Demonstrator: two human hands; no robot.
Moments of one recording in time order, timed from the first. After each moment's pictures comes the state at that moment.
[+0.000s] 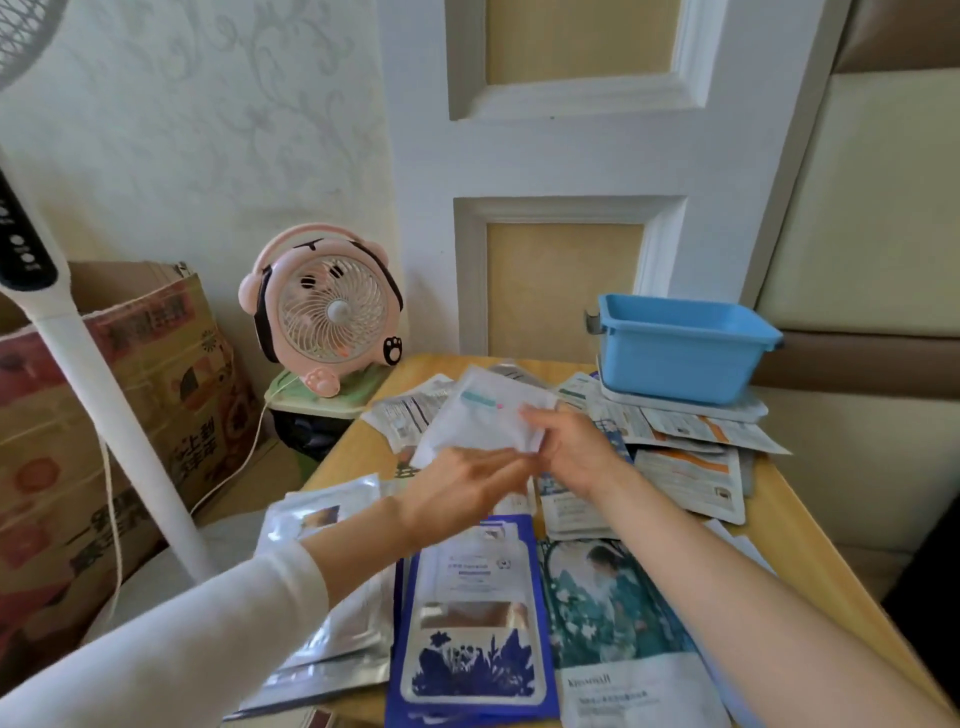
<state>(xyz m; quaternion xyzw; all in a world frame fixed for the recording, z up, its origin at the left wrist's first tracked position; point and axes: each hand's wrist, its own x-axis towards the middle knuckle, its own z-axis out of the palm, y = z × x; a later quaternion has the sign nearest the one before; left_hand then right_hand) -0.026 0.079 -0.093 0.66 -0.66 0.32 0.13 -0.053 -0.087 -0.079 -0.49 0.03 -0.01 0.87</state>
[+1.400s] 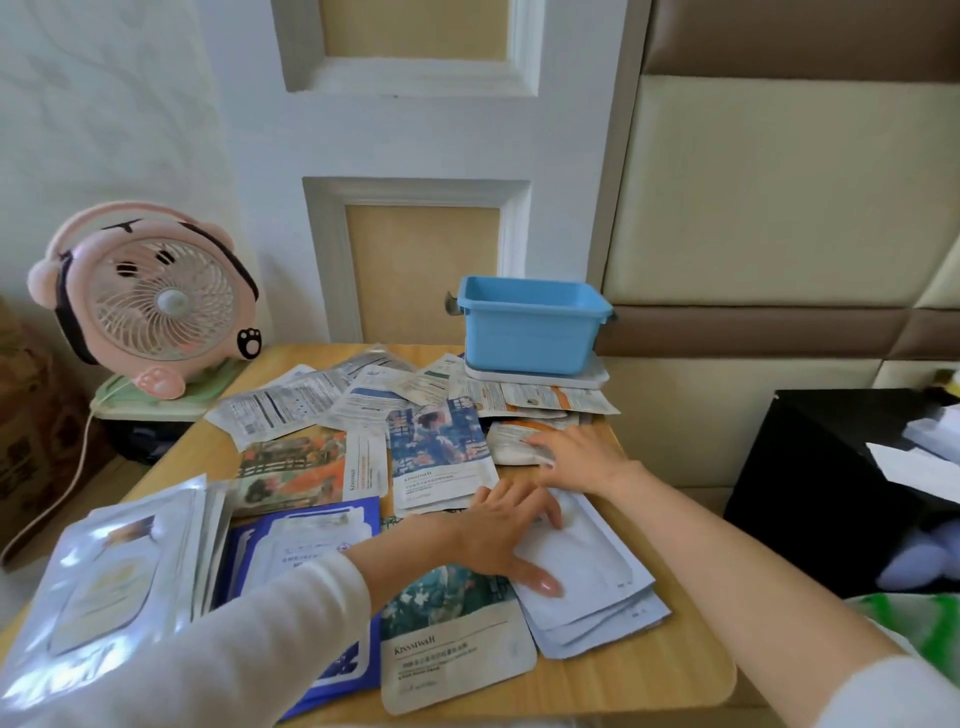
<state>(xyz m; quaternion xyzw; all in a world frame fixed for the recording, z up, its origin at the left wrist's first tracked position) -0.122 -0.078 -0.127 0.77 -0.61 -0.15 0.08 -0.149 -0.251 -0.117 -0.99 0.12 -0.01 -0.03</state>
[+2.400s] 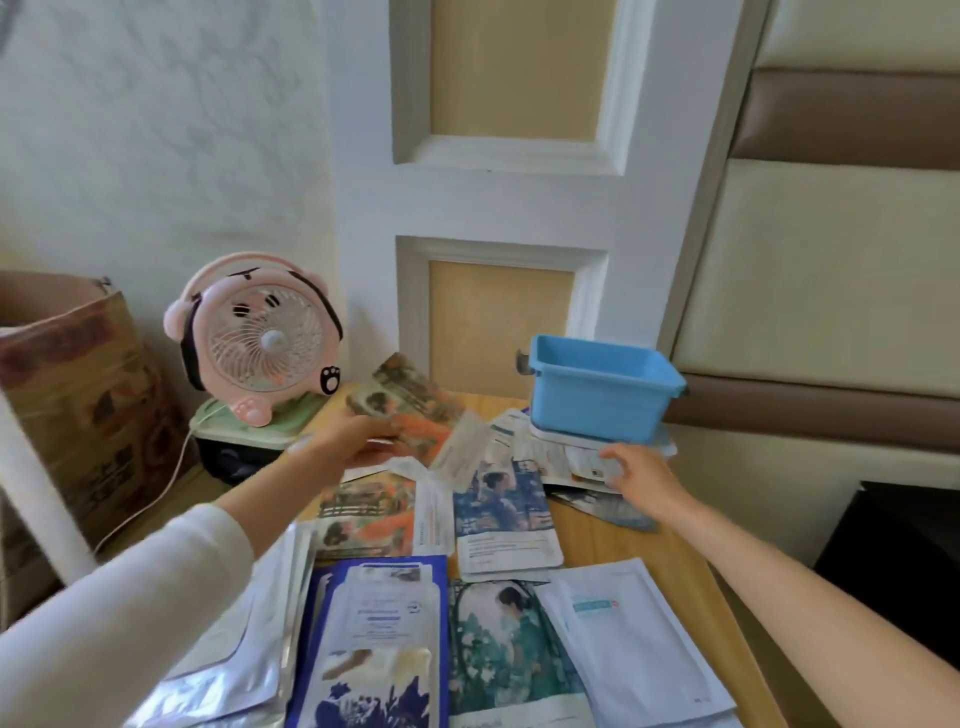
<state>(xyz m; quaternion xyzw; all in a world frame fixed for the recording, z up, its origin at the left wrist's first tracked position) 0.016 0.058 -0.022 0.72 -0.08 -0.16 0.67 -0.102 -0.282 -0.092 -0.95 0.19 -0.12 0.22</state>
